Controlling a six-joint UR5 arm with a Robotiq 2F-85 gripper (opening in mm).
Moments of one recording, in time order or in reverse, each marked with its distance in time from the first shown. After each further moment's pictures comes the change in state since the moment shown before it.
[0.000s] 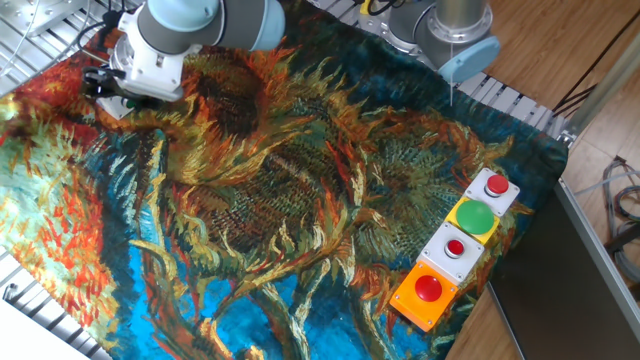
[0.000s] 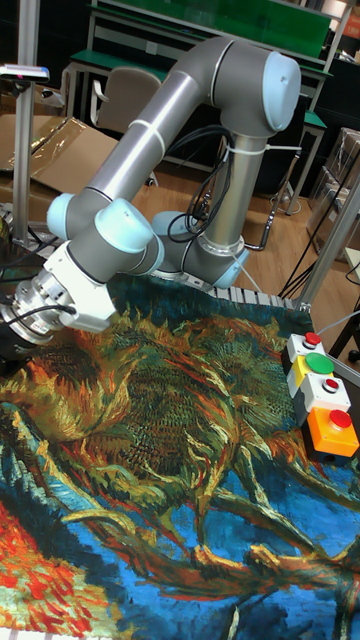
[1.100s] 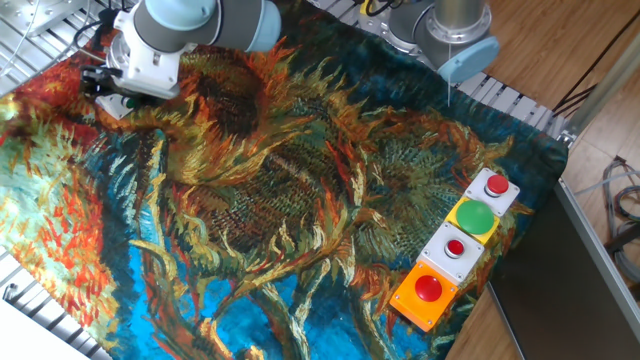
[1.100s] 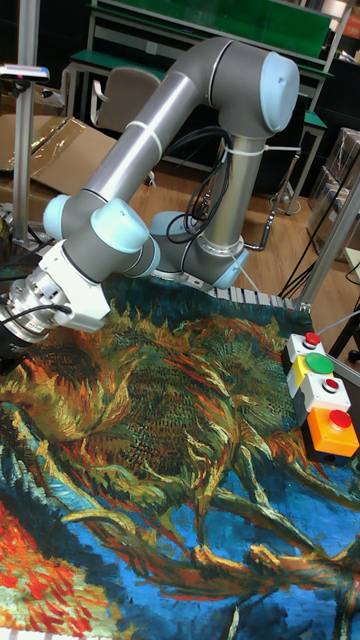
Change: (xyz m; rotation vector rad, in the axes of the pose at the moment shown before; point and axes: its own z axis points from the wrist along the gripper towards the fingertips) arm 0.003 -0.012 0.003 0.028 0.003 -0.027
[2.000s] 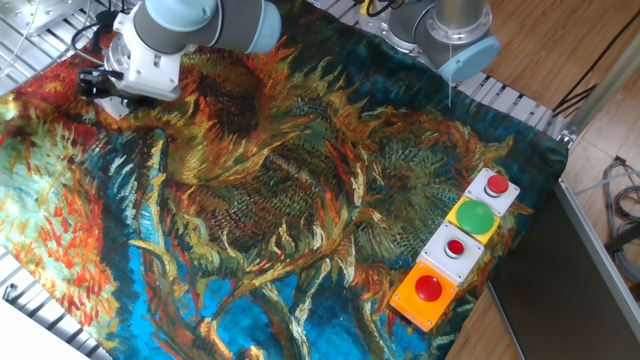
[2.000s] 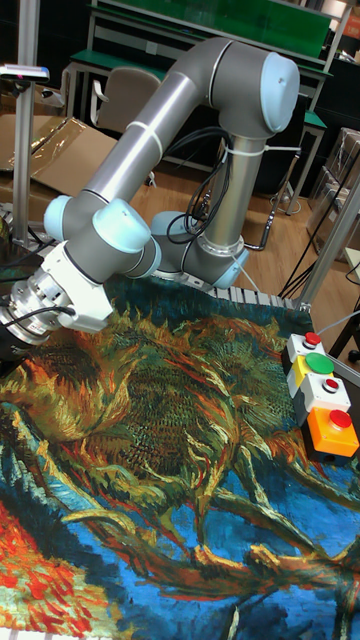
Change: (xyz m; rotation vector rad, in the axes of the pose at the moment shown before) arm -0.006 -0.001 -0.001 0.002 -0.014 -0.020
